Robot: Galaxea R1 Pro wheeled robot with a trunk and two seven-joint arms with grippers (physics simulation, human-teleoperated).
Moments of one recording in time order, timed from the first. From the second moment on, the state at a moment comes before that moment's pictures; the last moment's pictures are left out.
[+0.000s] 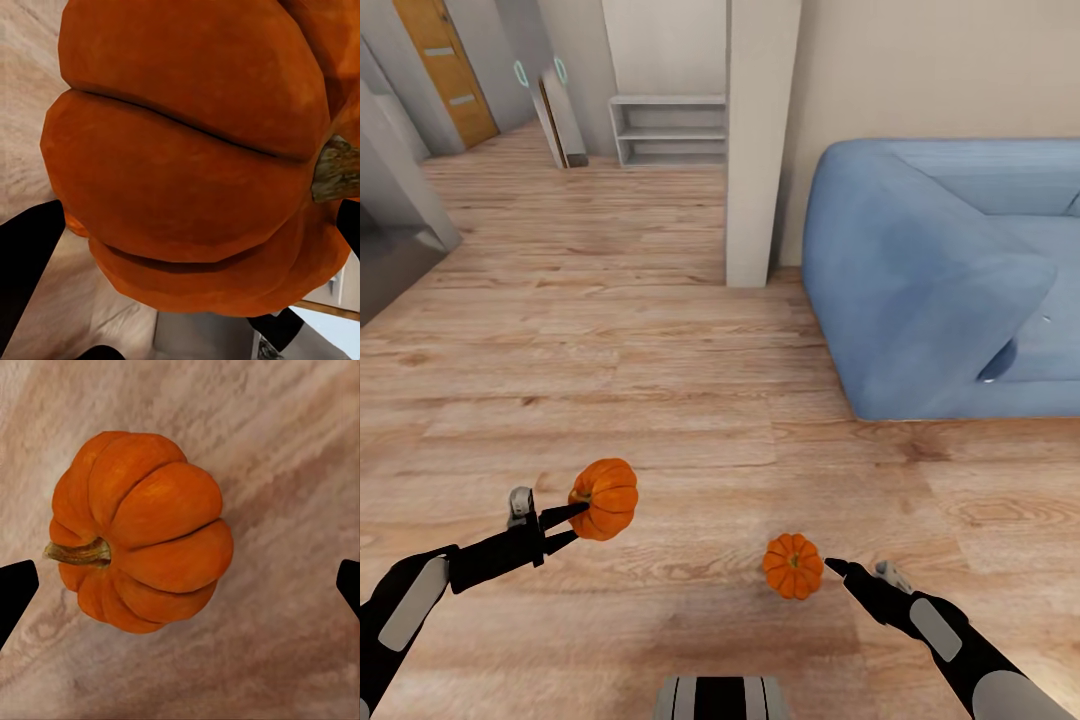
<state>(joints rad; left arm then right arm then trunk) -0.46 0.38 0.09 -0.93 0.79 0.96 -0.96 -0.57 -0.18 0.04 -0.42 -0.85 0.39 0.29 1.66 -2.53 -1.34</state>
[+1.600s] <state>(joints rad) -0.46 0.38 0.09 -0.93 0.79 0.96 -0.96 -0.57 -0.18 0.06 -0.42 -0.84 0.36 0.27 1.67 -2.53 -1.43</state>
